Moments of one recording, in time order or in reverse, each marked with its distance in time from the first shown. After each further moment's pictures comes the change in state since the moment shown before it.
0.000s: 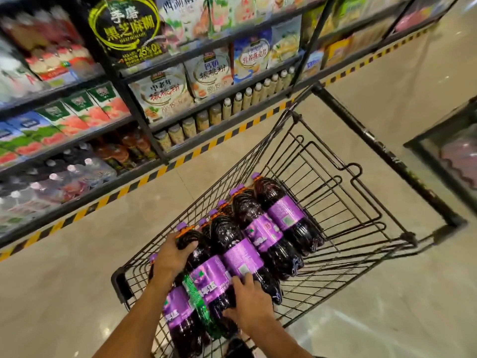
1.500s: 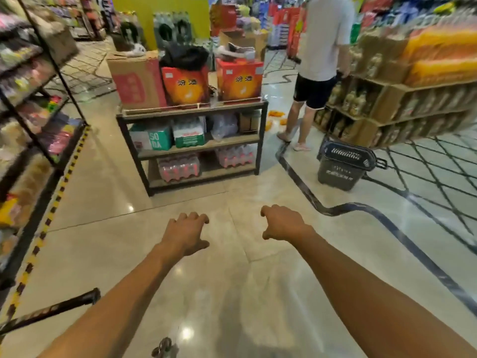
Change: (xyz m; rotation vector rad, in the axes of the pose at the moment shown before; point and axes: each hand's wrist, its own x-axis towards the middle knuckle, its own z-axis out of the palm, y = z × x) left_hand -0.460 0.388 0.554 1.524 -0.349 1.723; right_hand -0.441 0.610 -0.065 0.531 0.699 0.908
